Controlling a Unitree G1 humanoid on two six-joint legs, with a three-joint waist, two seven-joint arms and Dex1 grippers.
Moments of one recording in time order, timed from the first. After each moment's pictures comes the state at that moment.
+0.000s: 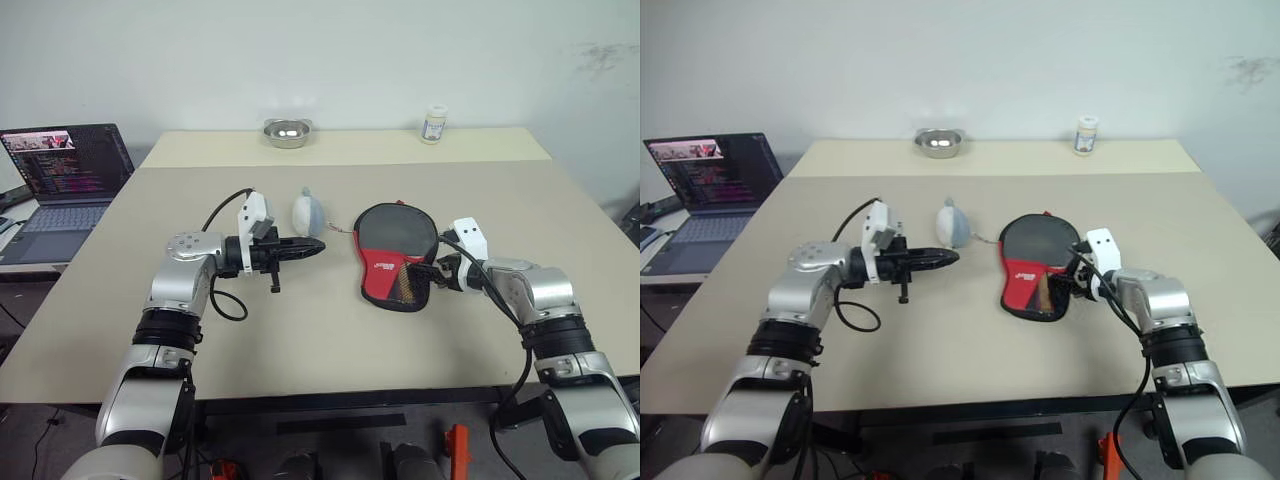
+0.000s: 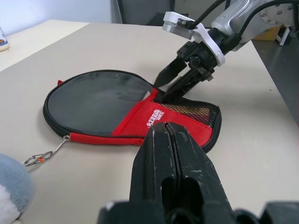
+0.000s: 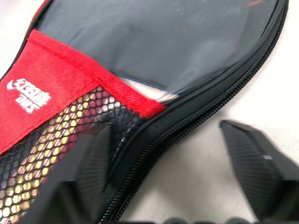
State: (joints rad) left arm -0.78 0.51 -0.01 0.48 -0.29 0.17 -1.32; right arm -0.74 -0.46 0.04 0.36 0.28 0.89 0.52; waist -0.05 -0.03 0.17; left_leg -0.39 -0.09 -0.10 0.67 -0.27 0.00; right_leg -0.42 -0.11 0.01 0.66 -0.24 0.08
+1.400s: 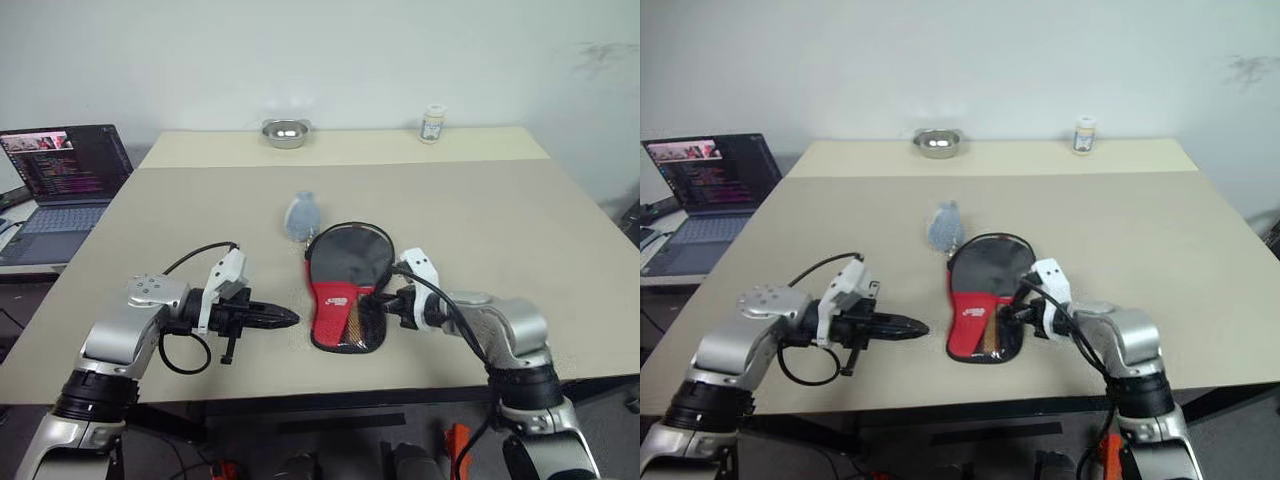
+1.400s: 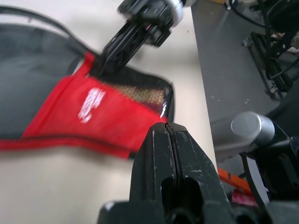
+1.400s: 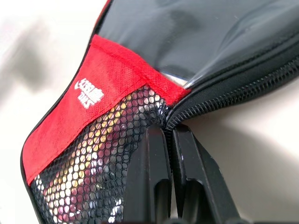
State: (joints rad) left arm -0.39 0.79 -0.04 -0.01 -0.42 0.42 -1.46; right arm -0.49 -0.25 0.01 -0.23 0.39 1.31 0.47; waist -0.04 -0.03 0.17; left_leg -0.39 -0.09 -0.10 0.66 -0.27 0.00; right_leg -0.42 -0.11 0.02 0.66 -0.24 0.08
